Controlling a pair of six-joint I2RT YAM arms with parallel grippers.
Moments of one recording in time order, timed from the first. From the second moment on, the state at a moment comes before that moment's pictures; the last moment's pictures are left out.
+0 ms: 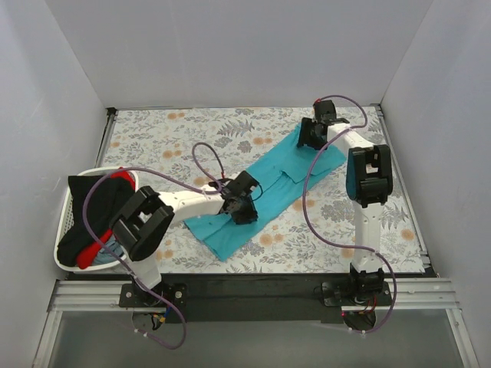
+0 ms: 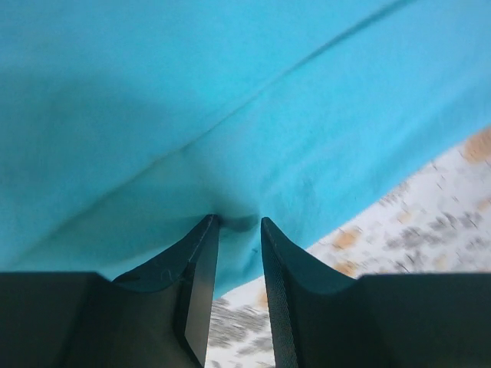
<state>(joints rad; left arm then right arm) -0.78 1.74 1.01 -0.40 -0.07 -1.03 0.18 2.21 1.70 -0.42 -0.02 0.31</state>
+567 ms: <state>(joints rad) -0.99 2.08 1.36 -0.23 0.23 -1.19 0.29 2.52 2.22 -0.57 -0.18 0.13</state>
